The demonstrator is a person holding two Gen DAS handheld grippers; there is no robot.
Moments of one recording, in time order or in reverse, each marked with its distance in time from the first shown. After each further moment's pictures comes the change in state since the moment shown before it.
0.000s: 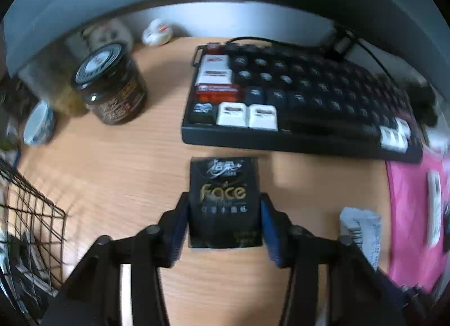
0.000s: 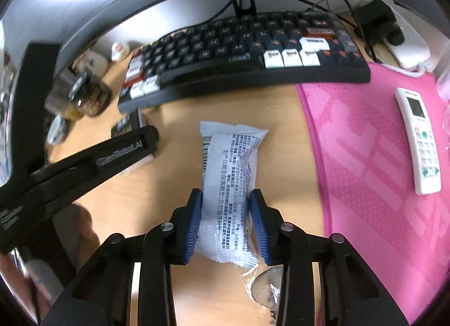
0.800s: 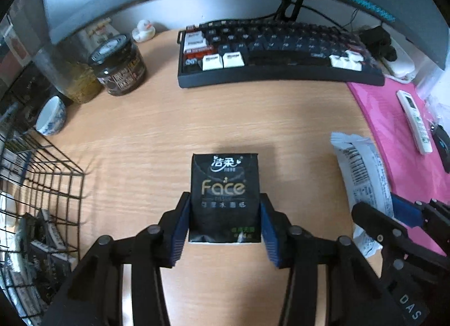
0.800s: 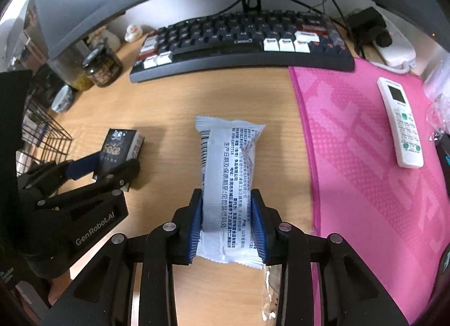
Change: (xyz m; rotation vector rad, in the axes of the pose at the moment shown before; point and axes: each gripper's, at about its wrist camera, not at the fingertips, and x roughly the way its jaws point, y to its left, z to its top) left arm -0.047 -0.003 -0.068 0.168 -0.004 -0.020; right arm -0.022 0.004 -0.035 -0.066 -0.032 -0.027
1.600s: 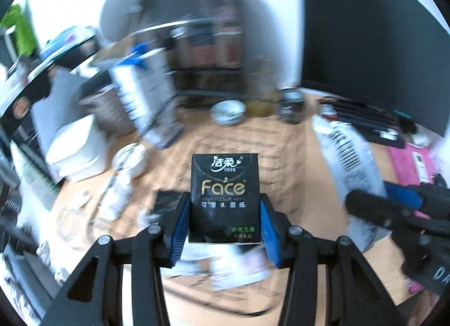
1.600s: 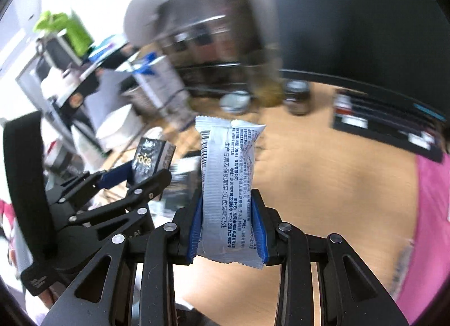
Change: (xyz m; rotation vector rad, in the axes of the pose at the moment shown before) left arm -0.156 0.201 -0.104 -0.294 -0.233 0.197; right arm -0.116 0.230 -0.041 -0.347 -0.130 0.374
